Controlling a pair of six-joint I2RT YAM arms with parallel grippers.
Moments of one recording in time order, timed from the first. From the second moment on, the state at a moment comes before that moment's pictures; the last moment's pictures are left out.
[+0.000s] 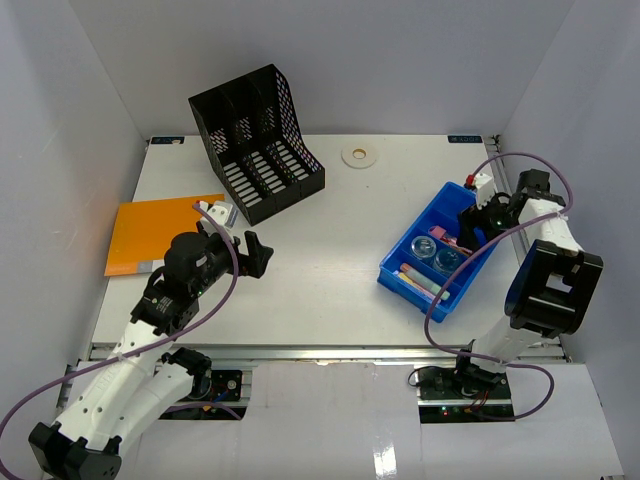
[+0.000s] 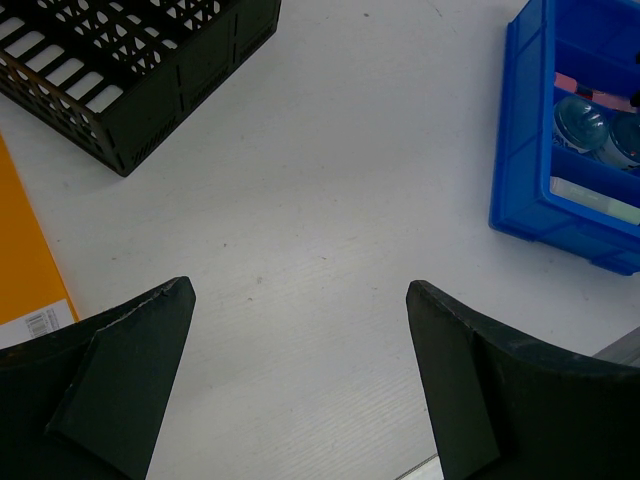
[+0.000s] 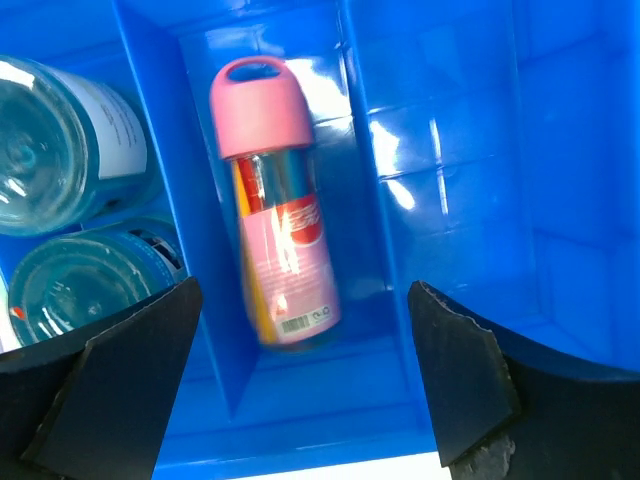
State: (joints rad) left arm -0.45 0.69 0.69 -0.30 0.07 -0.21; right arm -0.31 1.65 1.19 -0.74 -0.59 -0.92
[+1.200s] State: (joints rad) left arm -0.45 0.72 0.68 -0.29 -0.01 -0.21; right arm 0.26 2.49 2.26 -0.33 -0.07 0.21
